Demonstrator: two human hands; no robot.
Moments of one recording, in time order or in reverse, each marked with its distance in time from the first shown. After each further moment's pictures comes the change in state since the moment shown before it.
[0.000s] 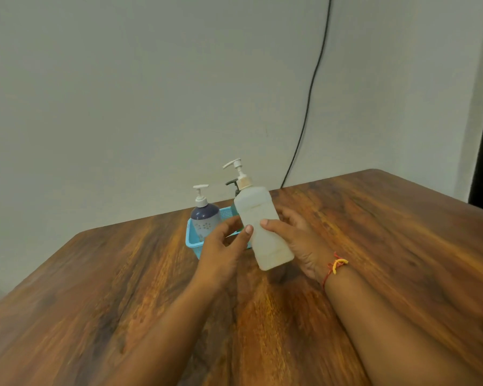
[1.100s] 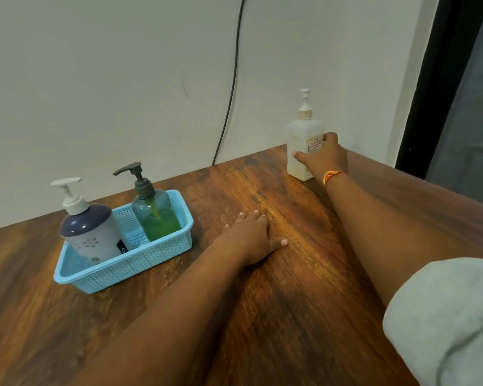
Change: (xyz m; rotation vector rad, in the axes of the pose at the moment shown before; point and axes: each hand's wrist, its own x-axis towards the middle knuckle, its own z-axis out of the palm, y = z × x) left_hand 0.135 -0.028 0.180 1.066 -0.763 0.073; right_hand 0.161 0.015 -0.247 -0.757 0.808 0.014
